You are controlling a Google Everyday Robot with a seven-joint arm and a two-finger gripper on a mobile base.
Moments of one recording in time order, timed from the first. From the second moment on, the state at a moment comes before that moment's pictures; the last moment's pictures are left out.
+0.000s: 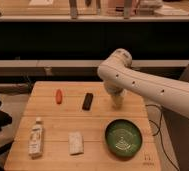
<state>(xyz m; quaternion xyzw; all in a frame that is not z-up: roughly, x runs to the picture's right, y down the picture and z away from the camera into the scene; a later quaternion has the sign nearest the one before) 0.090 0.030 0.730 -0.21 -0.01 -0.19 0.96</state>
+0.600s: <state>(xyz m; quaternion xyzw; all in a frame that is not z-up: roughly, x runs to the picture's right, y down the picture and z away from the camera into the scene) 0.048 0.023 0.740 -0.19 -0.04 -0.22 0.95</state>
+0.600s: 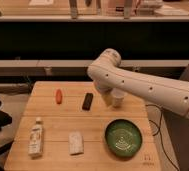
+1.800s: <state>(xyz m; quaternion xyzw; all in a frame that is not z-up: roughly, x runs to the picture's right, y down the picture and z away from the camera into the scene) -0.021 0.005 0.768 -0.17 -0.09 -0.27 0.94</state>
